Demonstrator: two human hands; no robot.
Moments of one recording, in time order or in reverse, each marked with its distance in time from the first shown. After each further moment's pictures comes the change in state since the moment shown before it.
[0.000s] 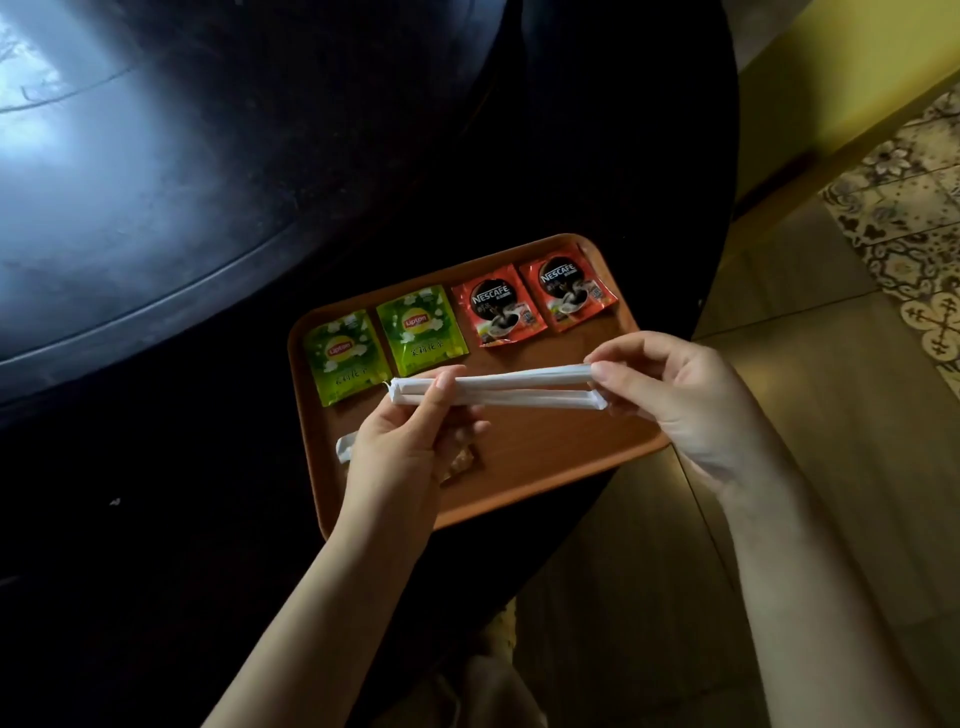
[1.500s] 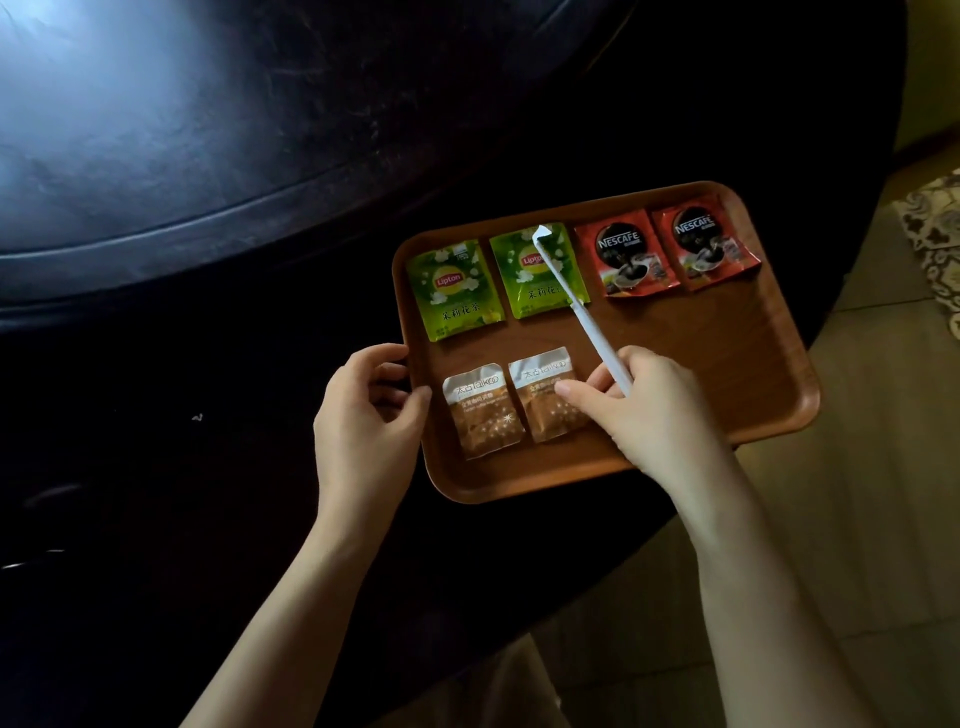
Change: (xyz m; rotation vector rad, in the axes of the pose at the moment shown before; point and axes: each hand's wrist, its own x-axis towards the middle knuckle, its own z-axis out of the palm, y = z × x) left_hand 0.017 0.012 -0.124 0.945 0.308 0.446; right_hand 0.001 0.013 0.118 -0.690 0.036 0.120
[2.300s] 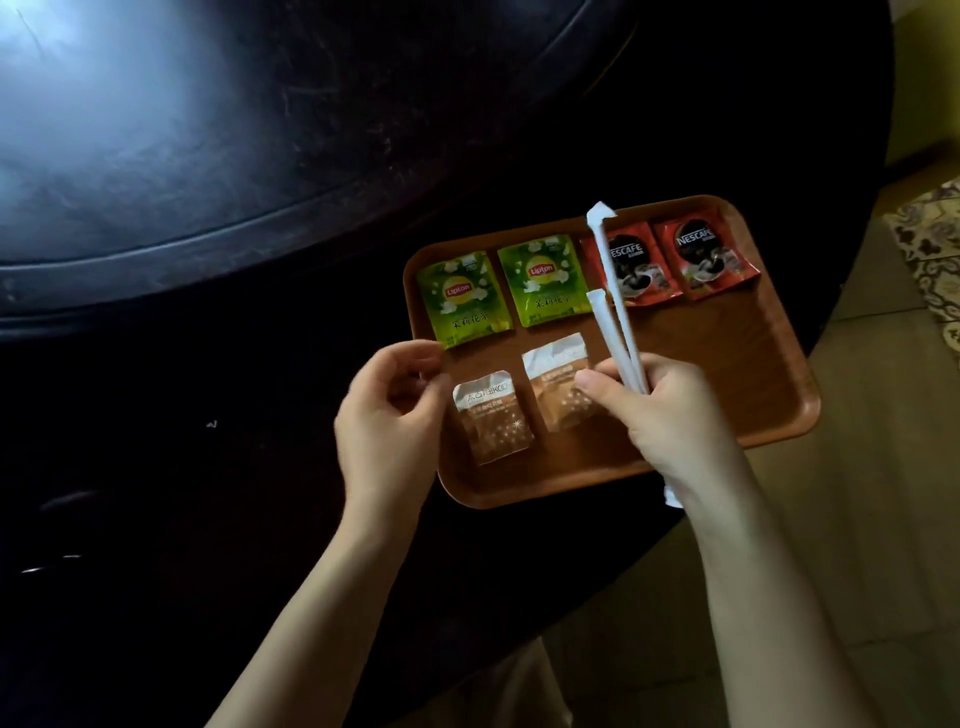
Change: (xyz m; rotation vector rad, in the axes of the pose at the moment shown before) left_hand -0.002 0.017 0.001 -0.272 -0.008 -0.092; right_hand -0.007 -0.007 -0.003 0.457 0.006 0.064
